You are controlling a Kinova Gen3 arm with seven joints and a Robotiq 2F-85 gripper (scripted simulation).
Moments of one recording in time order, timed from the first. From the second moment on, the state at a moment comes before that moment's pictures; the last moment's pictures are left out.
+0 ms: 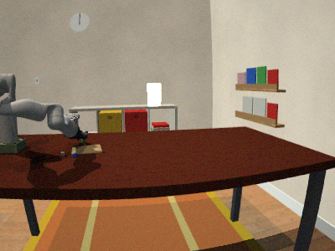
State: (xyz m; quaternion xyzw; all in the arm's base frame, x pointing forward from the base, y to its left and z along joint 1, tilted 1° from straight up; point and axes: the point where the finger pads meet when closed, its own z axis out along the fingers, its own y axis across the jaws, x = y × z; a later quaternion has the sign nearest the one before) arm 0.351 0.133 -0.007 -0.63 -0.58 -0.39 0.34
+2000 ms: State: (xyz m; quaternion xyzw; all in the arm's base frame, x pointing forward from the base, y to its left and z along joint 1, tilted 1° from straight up) arm 0.353 0.109 0.072 -0.66 -0.58 -0.36 0.31
